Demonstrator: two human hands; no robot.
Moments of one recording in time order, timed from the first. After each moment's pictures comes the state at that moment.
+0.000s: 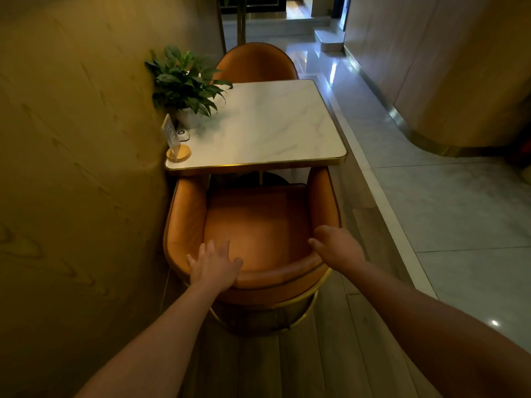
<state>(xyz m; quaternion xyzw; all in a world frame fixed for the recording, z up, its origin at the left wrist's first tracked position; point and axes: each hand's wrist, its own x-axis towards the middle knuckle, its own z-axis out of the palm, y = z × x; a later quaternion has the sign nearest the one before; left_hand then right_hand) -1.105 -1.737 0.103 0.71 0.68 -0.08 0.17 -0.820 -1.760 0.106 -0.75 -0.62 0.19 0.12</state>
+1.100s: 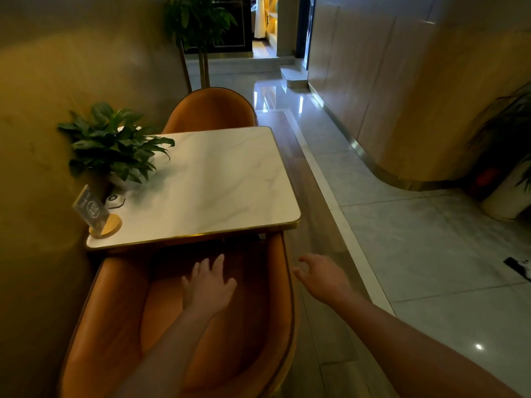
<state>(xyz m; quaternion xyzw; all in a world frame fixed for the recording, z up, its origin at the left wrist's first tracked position) -0.902 -1.552 0.128 0.74 0.65 0.00 0.18 -0.647 -1.611 0.146 -0.76 -0.60 0.21 0.15</state>
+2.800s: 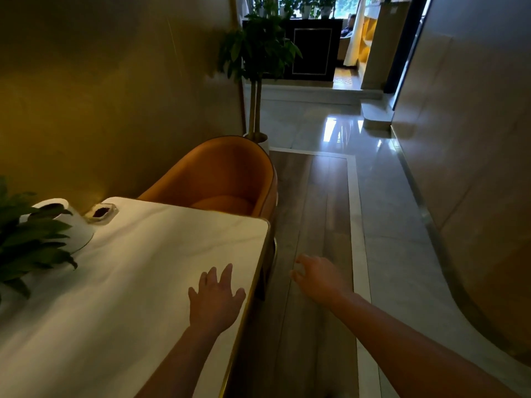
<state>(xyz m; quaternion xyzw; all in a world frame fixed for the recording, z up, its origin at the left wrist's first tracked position) -0.490 -0.966 0.149 0.60 0.78 0.03 0.16 -0.260 -0.914 0.178 -0.61 -0.75 0.23 0.11</state>
